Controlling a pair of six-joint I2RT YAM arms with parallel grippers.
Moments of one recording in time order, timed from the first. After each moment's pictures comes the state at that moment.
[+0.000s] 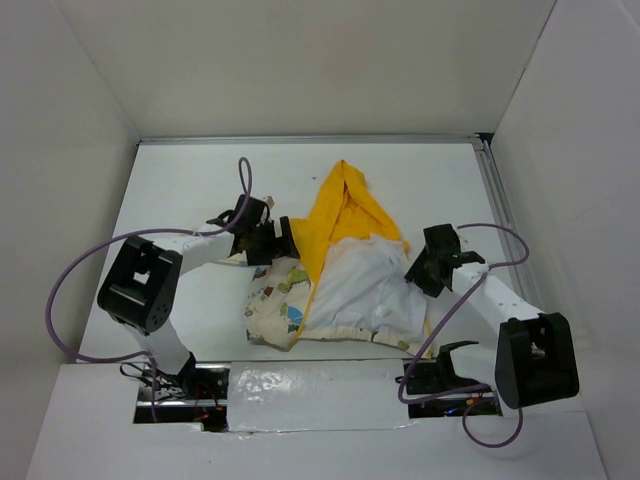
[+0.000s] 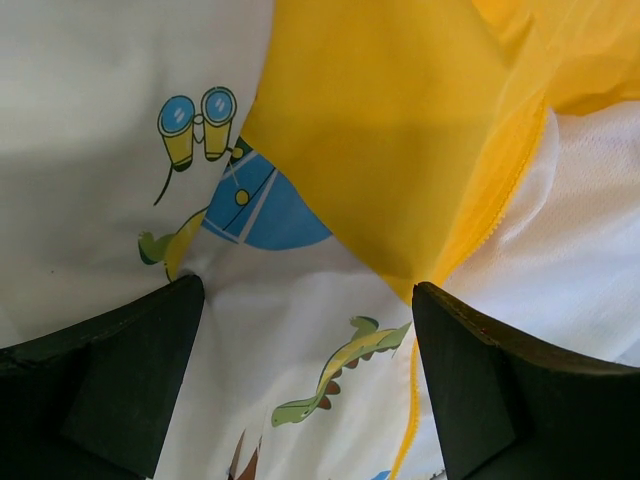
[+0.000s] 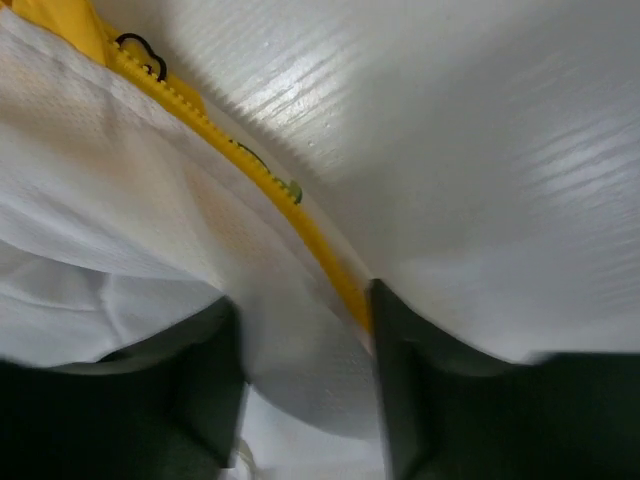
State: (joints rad) left arm -0.40 1.69 0.95 -0.22 0.25 -0.60; right arm 0.14 1.18 0.59 -0.51 0.12 0.77
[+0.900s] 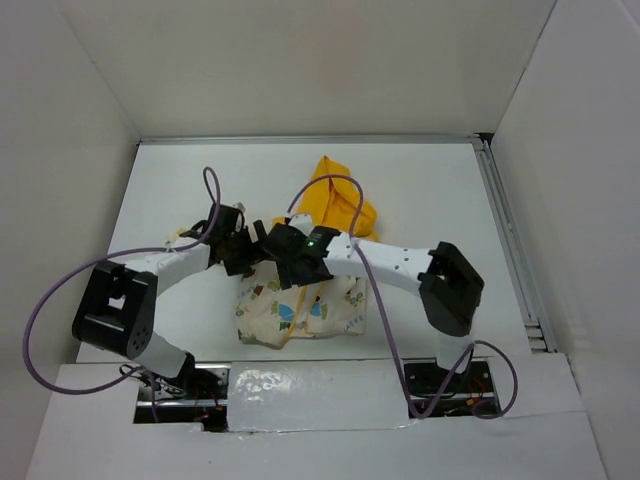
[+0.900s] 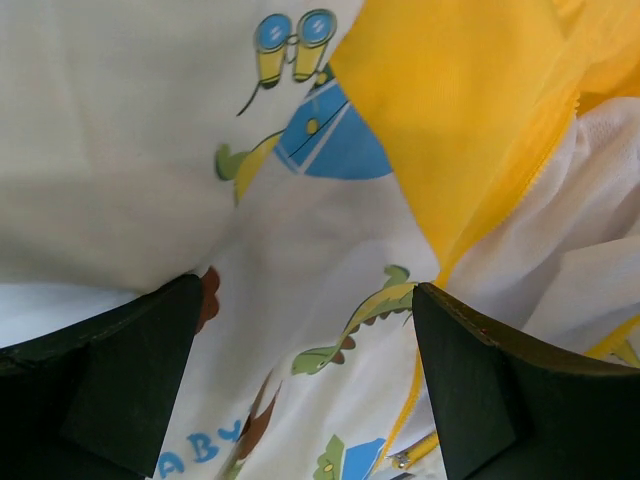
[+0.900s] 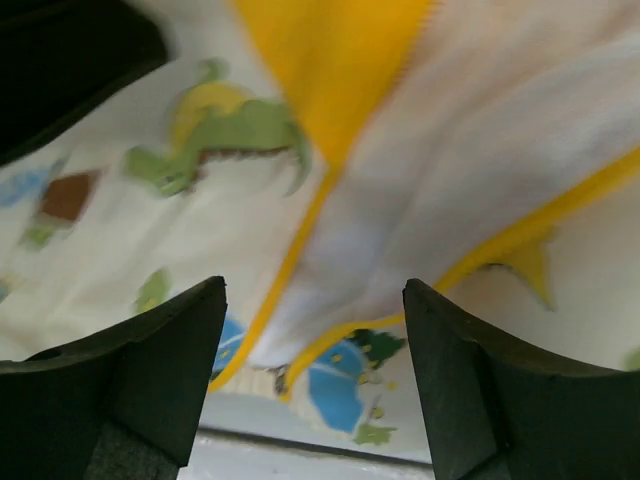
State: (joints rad) left arm -0.29 1.53 0.82 -0.26 0.23 -0.66; right arm 1.02 1.89 1.50 -0.85 0.40 0.80
